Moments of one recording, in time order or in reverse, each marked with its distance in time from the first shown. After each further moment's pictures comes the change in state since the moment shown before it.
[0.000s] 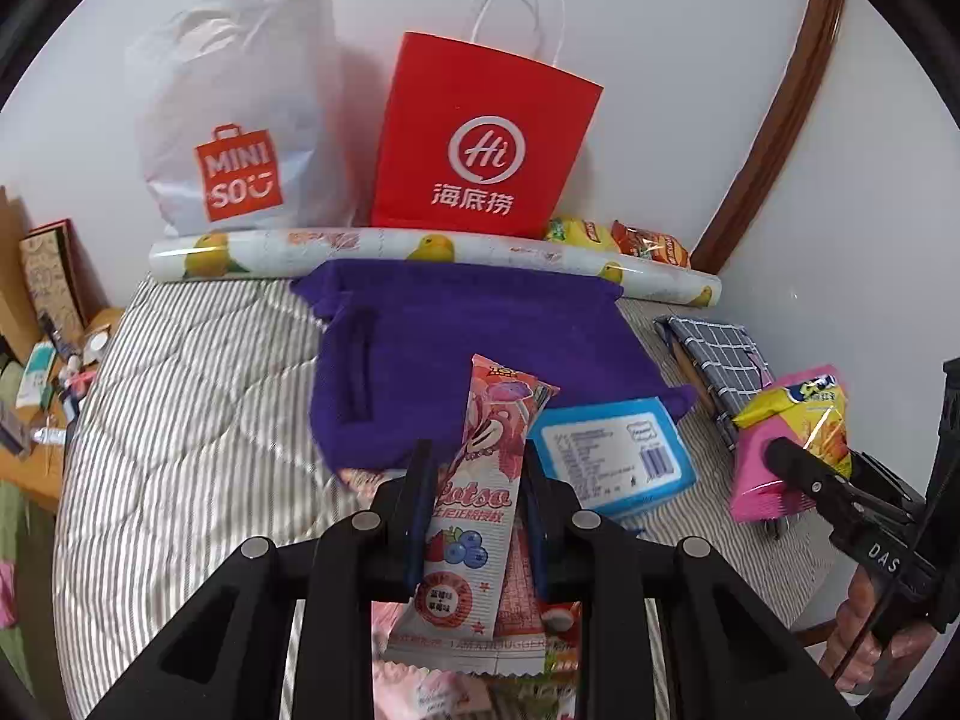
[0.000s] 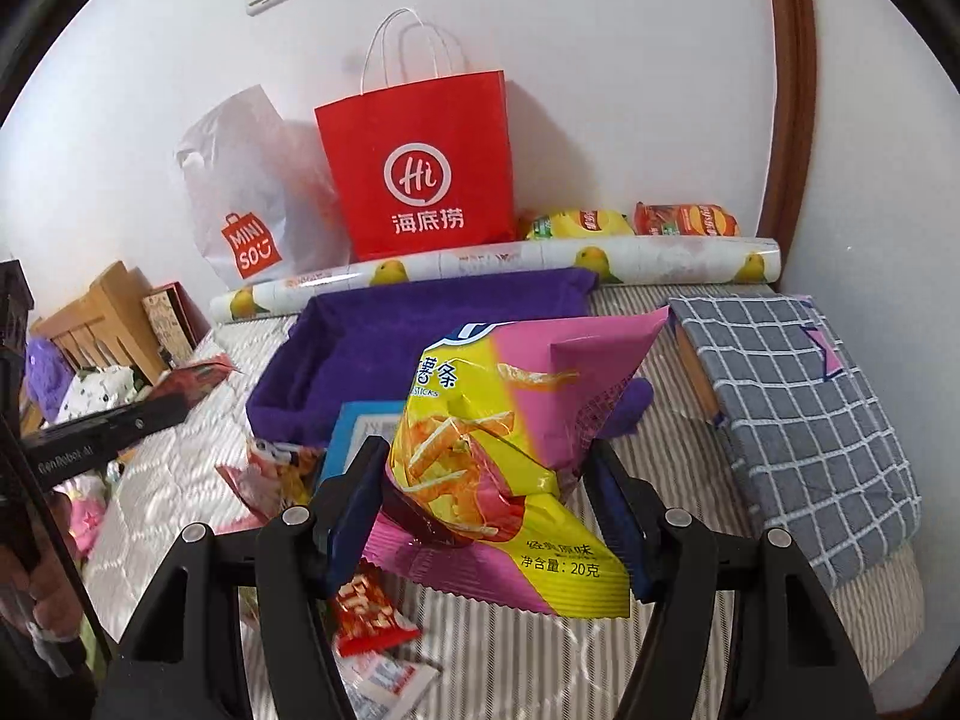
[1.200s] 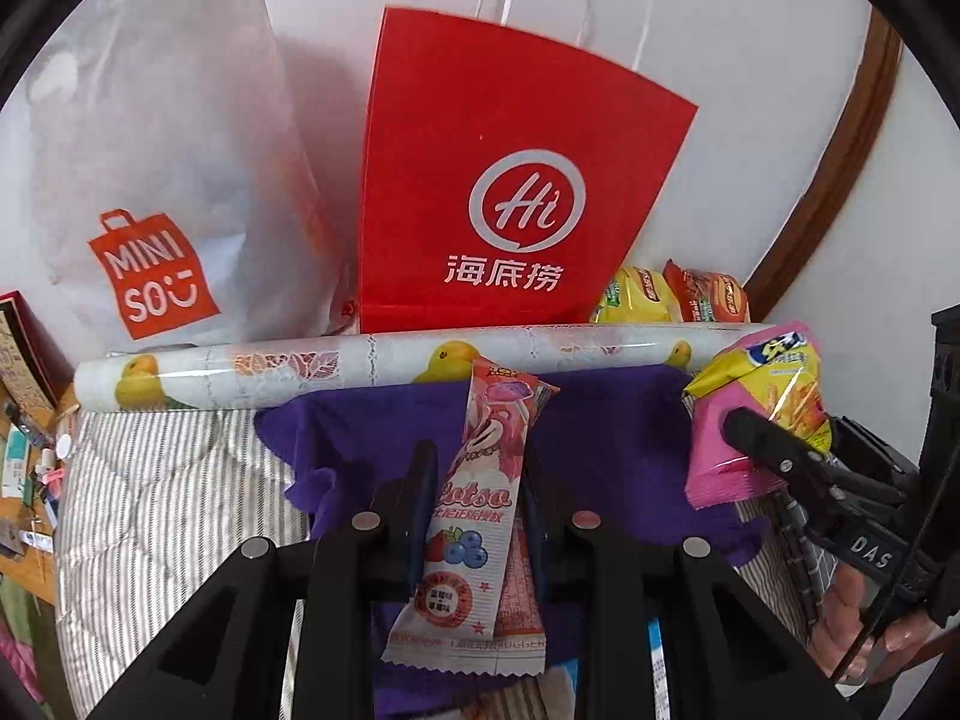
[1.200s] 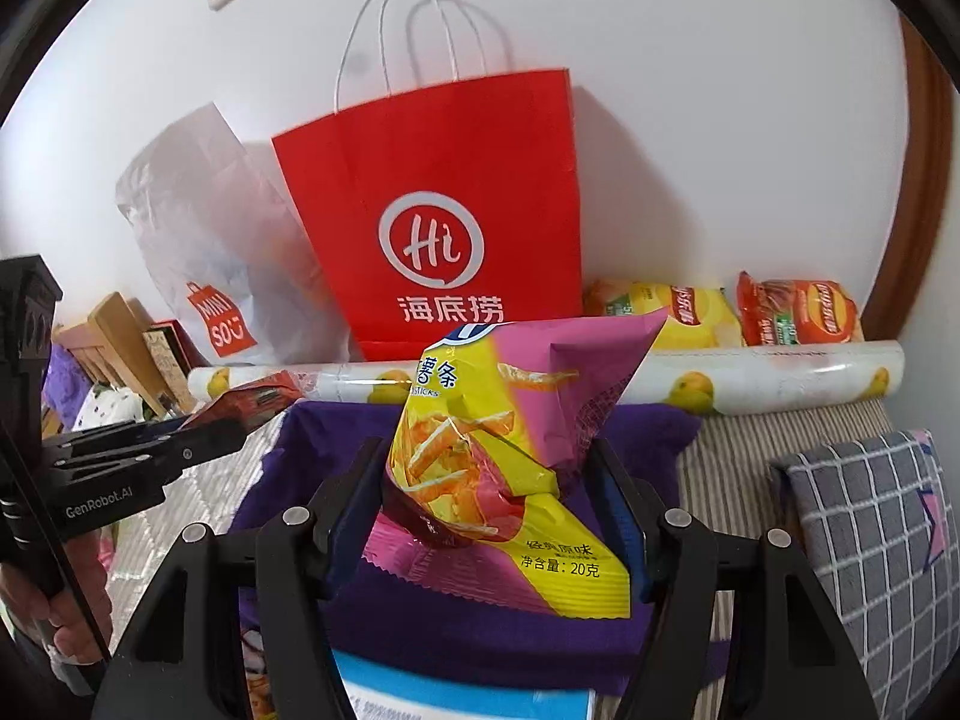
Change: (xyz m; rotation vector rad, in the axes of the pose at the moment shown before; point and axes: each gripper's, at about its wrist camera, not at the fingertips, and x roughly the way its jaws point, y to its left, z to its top) left arm 0.121 0.023 0.123 0.013 0.044 0.030; right arm 0.150 0.009 0.130 -0.048 0.011 0.100
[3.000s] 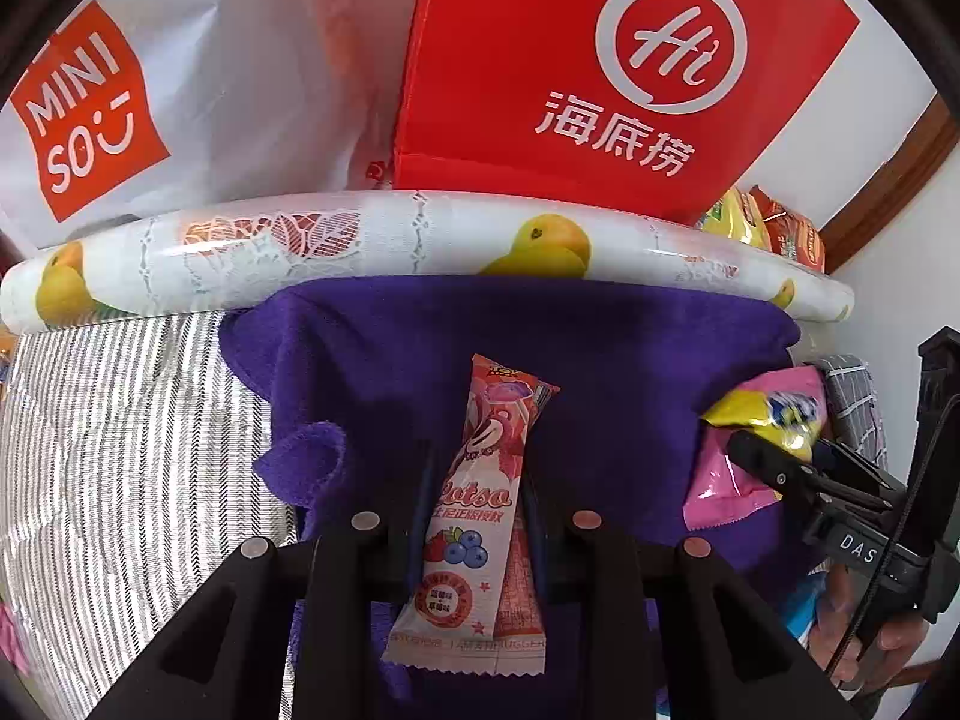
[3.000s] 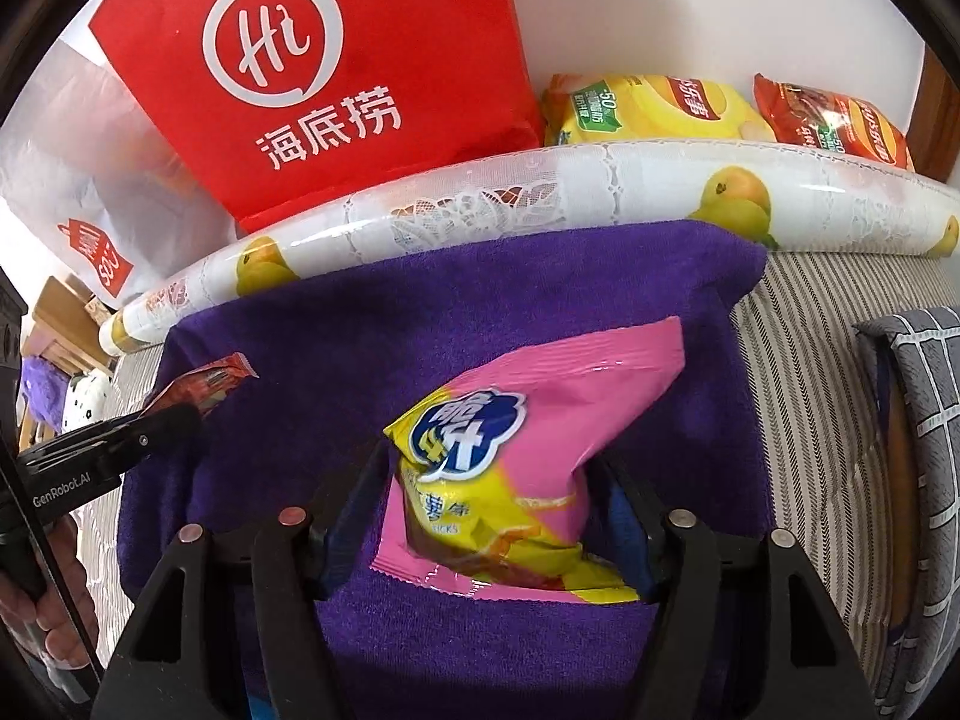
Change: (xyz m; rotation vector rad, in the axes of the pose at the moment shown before) left arm 0.098 0.040 -0.019 -0.081 0.230 0.022; right arm 0.117 -0.037 -0.038 0.150 0.319 -0.017
